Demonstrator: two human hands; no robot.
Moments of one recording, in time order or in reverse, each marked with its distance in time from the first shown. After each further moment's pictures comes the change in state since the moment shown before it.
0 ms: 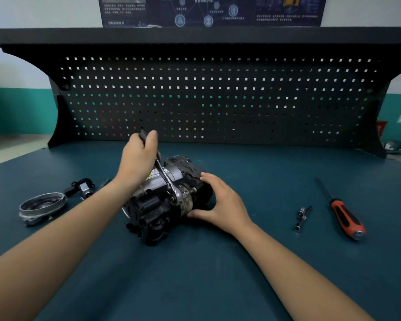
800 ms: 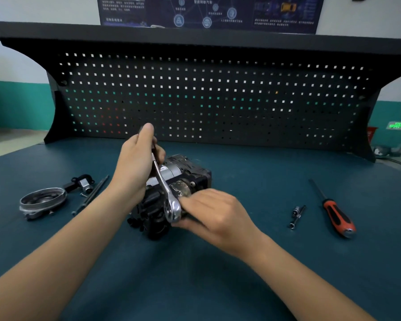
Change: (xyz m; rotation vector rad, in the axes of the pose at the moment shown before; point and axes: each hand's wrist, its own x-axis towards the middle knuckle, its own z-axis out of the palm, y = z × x) left_hand -0.047 0.035 -0.023 -0.617 -0.076 -0.138; right_hand -0.031 -0.078 -0.038 -0.112 0.256 -0.740
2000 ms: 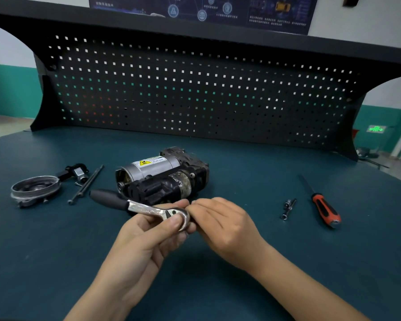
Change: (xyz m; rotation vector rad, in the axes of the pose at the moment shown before) left_hand -0.115 -0.044 -0.033 -0.473 -0.332 -0.294; right_hand -0.025 -0.021 -0.006 -0.278 -0.005 -0.066
